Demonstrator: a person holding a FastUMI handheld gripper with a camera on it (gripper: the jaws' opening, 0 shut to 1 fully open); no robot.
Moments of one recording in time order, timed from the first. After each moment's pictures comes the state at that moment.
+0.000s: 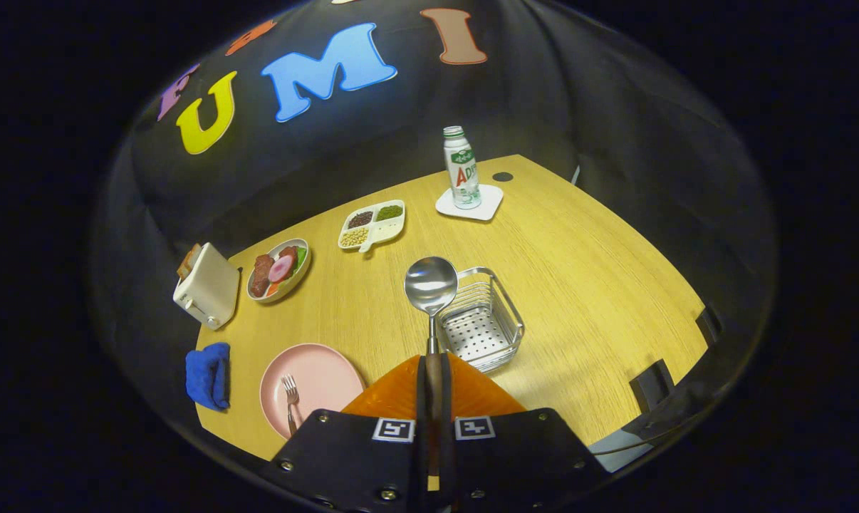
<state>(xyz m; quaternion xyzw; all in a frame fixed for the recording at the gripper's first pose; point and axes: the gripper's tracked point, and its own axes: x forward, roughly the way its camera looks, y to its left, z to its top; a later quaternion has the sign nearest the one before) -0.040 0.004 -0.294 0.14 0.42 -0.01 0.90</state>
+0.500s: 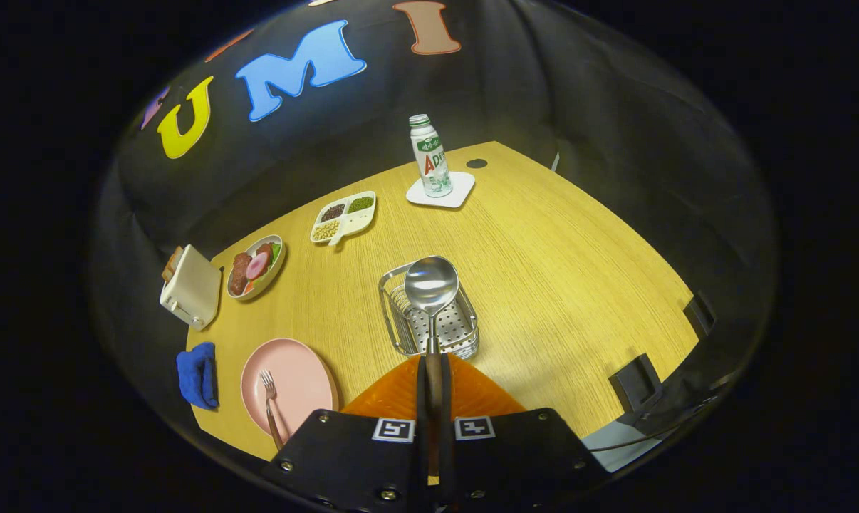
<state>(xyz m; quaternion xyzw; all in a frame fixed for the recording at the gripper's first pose) -0.049 -0.020 -0.312 0.14 0.45 -0.03 0.88</state>
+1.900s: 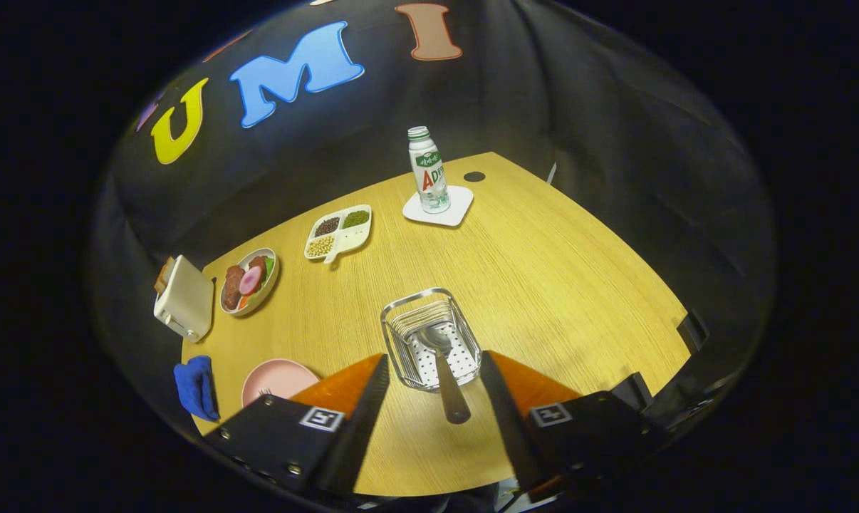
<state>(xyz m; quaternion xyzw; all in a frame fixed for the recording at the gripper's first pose) -0.015 -0.024 -0.293 0.12 0.43 -0.04 0.89</state>
